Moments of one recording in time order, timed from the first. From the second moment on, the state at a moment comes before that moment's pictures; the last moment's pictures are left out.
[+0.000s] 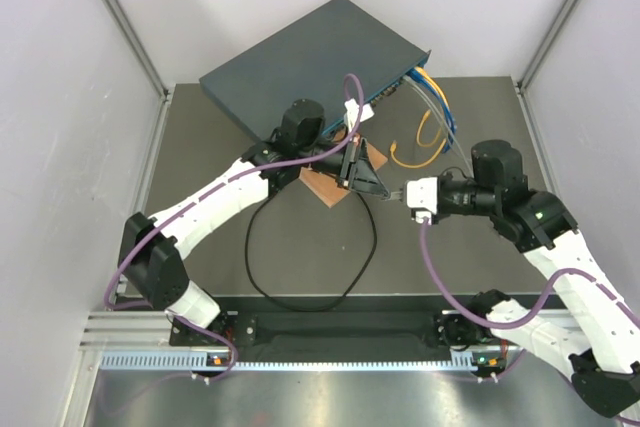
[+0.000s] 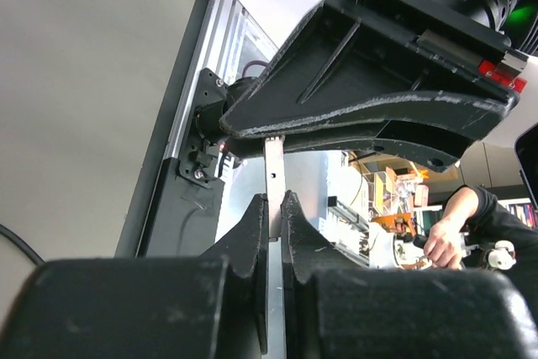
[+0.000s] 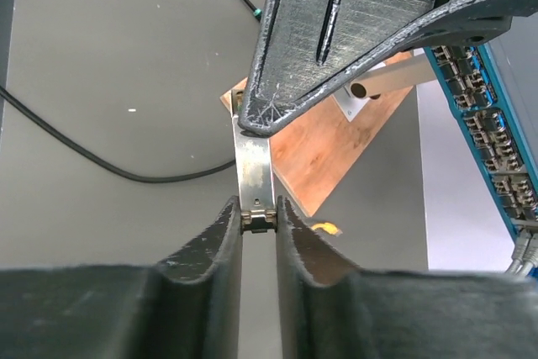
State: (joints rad) left arm -0.72 1.55 1.36 -0.14 0.98 -0.73; right arm 0.50 0.88 1.11 -0.79 -0.63 -1.06
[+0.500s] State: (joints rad) left arm -0.68 1.55 1.52 -0.18 0.98 -0.63; right arm 0.51 0.87 1.05 -0.71 -0.56 -0.91
